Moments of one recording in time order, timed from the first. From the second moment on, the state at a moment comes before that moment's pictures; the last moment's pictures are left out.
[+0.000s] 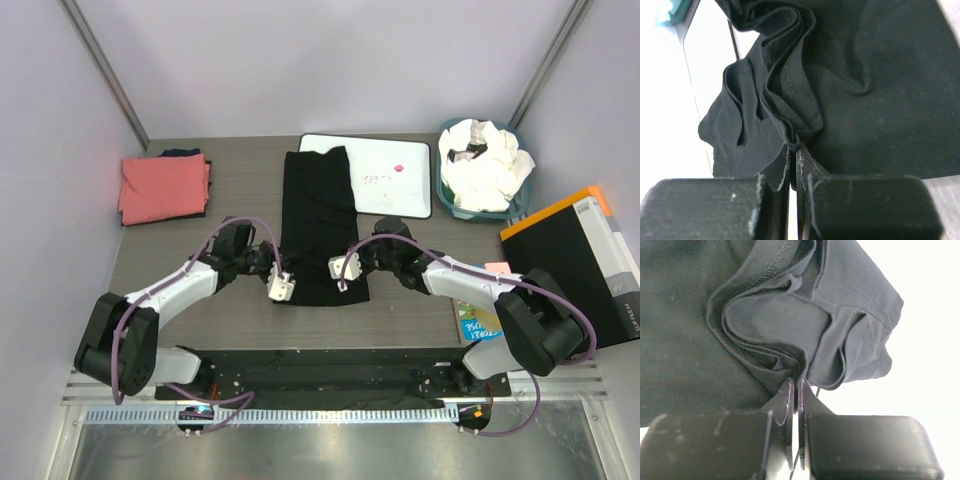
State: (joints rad) left arm -0.39 1.32 0.65 -0.12 0.73 1.67; right arm 0.63 1.43 0.69 0.12 -0.31 -1.36
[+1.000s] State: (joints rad) left arm -0.31 1.65 0.85 0.05 0.74 1.67; right arm 0.53 1.70 0.85 0.34 -0.27 -1.33
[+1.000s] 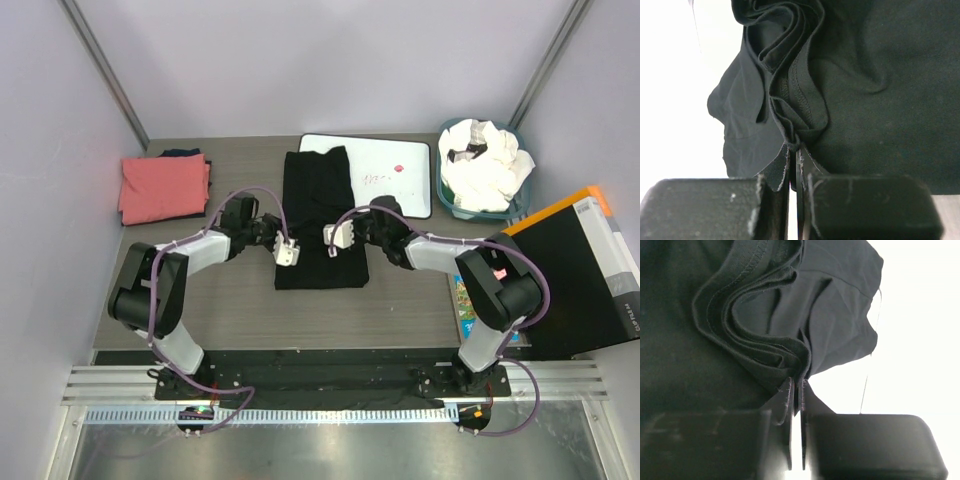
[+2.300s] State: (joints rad) left arm -0.29 1.19 0.61 -0.04 0.79 1.80; right arm 0.49 1.23 0.71 -0.05 -0.30 -1.23
